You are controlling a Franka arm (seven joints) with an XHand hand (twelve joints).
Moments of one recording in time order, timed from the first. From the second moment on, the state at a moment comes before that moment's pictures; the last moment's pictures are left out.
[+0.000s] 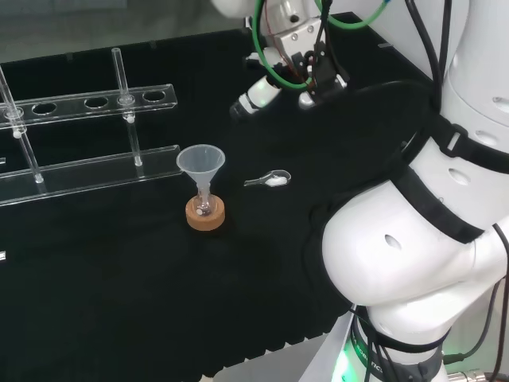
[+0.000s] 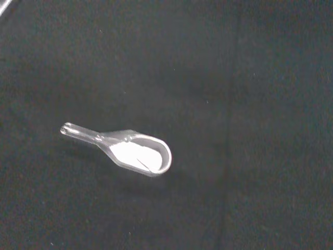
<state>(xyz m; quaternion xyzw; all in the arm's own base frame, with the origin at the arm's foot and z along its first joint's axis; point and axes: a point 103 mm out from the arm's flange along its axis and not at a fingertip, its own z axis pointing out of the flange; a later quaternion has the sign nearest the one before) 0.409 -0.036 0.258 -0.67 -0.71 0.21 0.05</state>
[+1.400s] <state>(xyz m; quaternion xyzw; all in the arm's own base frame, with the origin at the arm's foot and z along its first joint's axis) 0.406 -0.072 0.185 -0.71 -0.69 0.17 0.03</state>
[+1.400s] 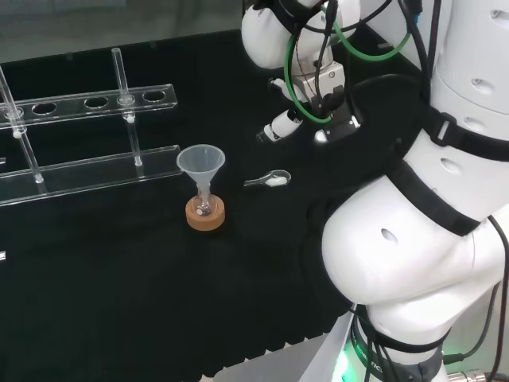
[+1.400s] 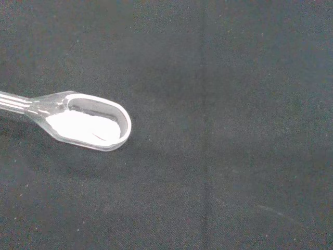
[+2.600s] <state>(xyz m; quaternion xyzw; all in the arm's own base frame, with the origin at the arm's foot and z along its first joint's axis) 0.400 -0.070 0.157 -0.66 -0.71 0.23 0.05</state>
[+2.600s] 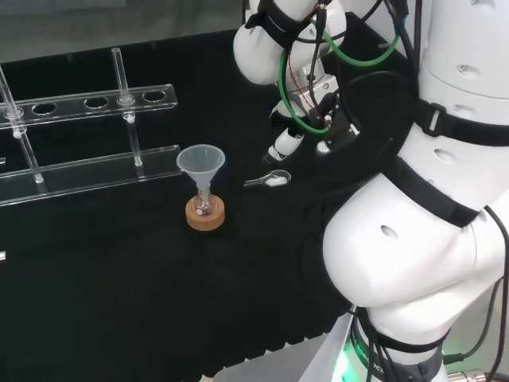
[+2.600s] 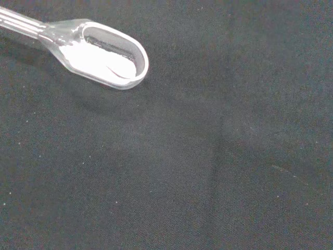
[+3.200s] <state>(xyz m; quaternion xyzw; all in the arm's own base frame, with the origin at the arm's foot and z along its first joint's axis) 0.400 -0.066 0.141 -0.63 -0.73 0.26 0.06</state>
